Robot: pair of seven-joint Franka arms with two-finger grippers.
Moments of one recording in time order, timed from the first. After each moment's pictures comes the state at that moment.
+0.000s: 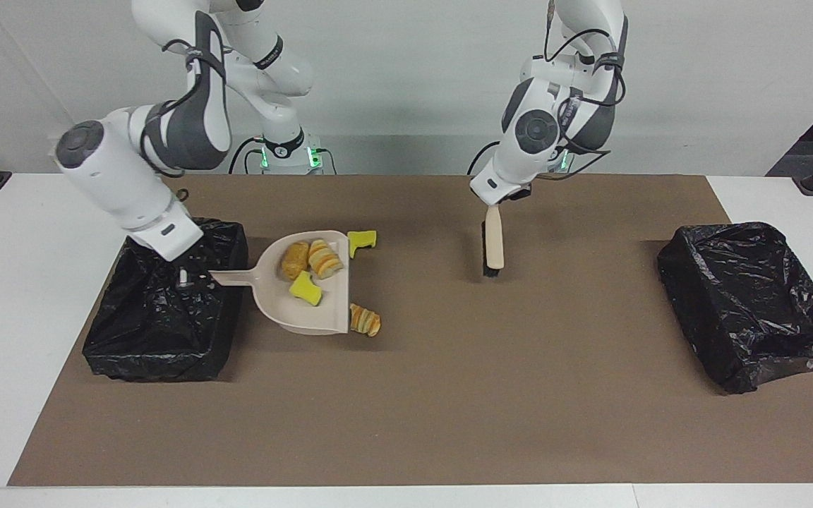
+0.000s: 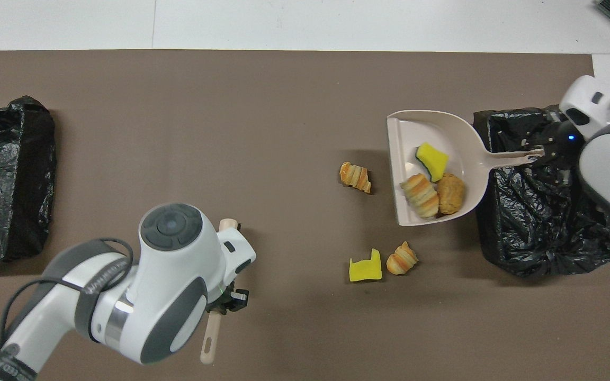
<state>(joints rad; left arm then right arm) -0.21 -0.11 -0.41 -2.23 -0.19 1.75 -0.36 -0.29 0.22 0.14 -1.72 0.15 1.92 -1.82</state>
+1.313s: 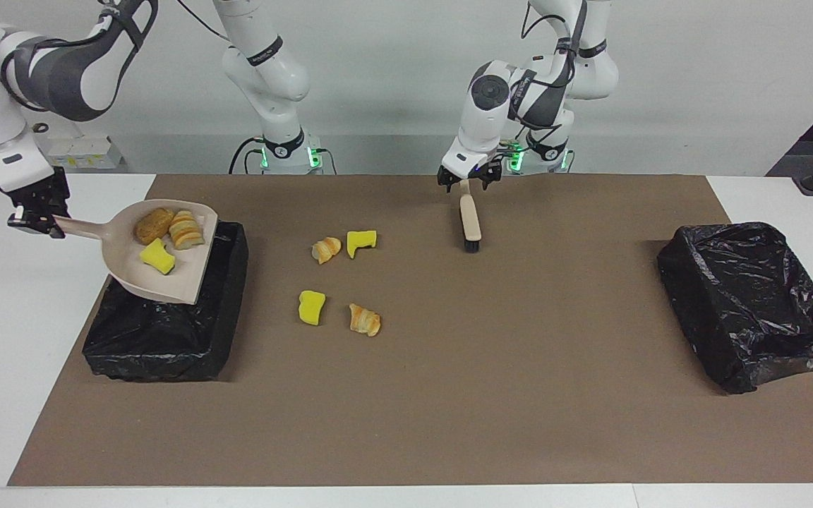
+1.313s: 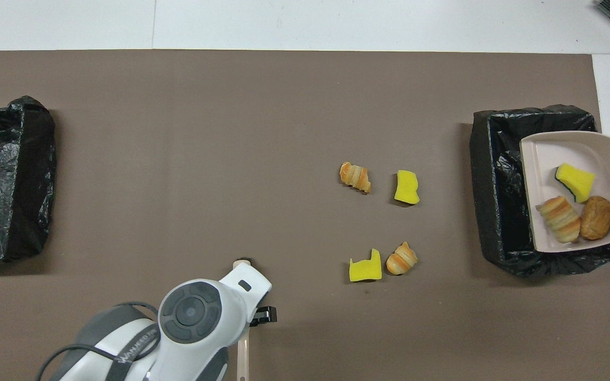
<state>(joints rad) -0.14 -0.25 -0.55 -2.40 -0.30 2.03 -0.58 -0.49 0.12 0.12 -1.65 -0.23 1.85 -1.93</state>
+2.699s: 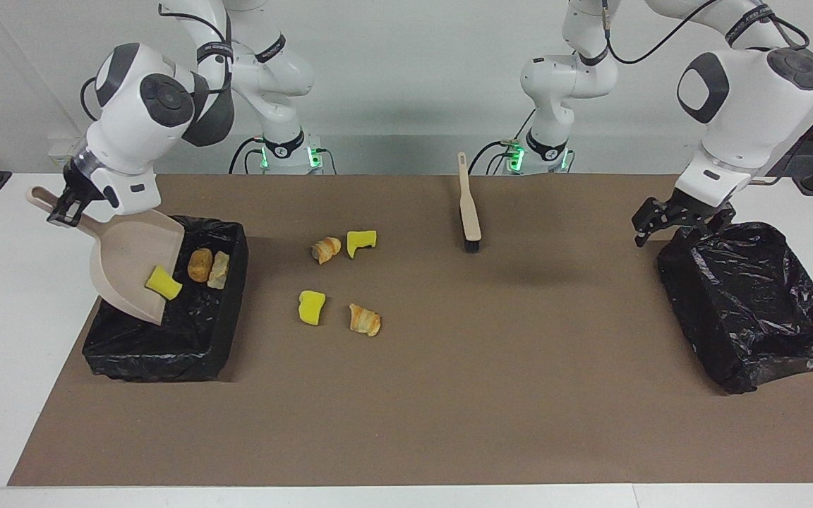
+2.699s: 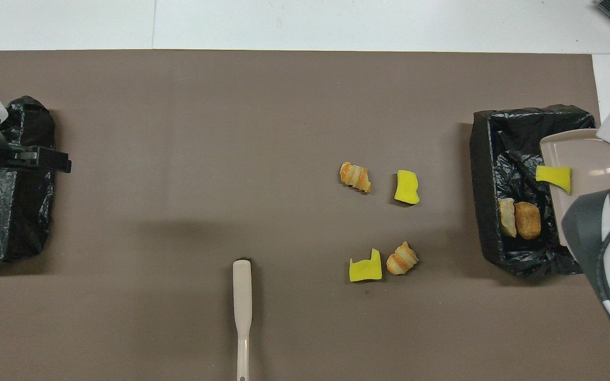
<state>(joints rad) -0.06 0.01 0.04 -1.73 -0.04 1.80 0.08 -0.14 0.03 0.14 -1.80 -0.99 1.75 -1.42</state>
